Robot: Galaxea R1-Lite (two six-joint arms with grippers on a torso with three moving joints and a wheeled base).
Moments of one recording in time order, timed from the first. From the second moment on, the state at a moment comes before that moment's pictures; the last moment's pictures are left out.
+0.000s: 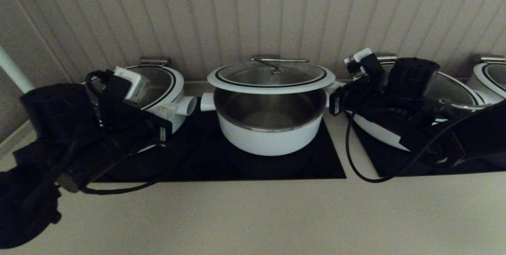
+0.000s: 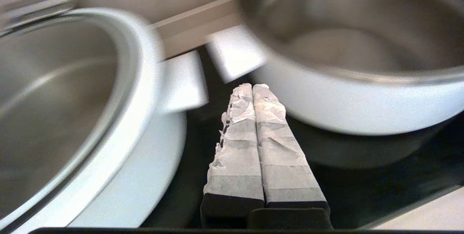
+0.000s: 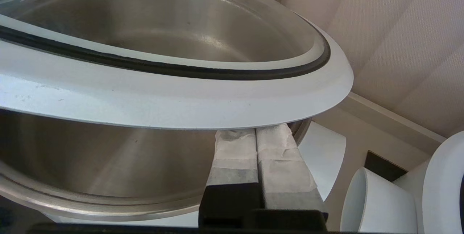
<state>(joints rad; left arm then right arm) -0.30 1.56 -0.58 -0.91 0.01 0.18 0.35 1.93 -1.05 -0.93 0.16 -0.24</state>
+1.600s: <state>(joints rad) -0.02 0.27 0.00 -0.14 0.07 0.05 0.35 1.92 -1.06 -0.94 0.16 -0.24</state>
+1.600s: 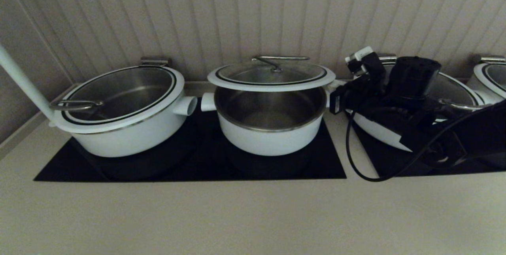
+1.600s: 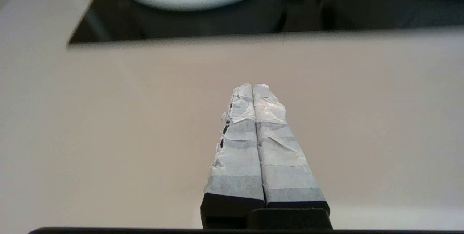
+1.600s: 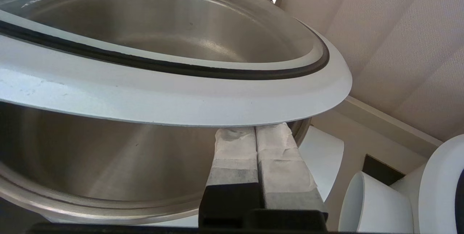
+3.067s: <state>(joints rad) -0.01 0.00 0.00 0.00 -0.01 0.02 0.35 1.91 -1.05 -0.96 0.16 -0.24</state>
